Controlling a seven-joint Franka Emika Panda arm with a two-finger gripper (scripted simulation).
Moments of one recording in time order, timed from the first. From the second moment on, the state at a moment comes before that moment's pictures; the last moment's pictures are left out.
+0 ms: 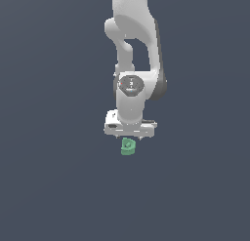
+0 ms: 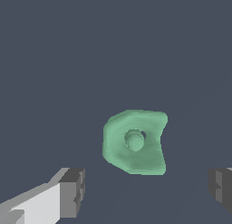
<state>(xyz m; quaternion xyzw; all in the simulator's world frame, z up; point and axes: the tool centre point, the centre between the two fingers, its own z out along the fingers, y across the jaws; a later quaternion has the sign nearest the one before) 0.026 0.017 0.109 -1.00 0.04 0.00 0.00</state>
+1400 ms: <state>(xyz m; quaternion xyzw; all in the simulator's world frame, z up) 0.037 0.017 0.041 -1.00 0.06 0.00 0.00</state>
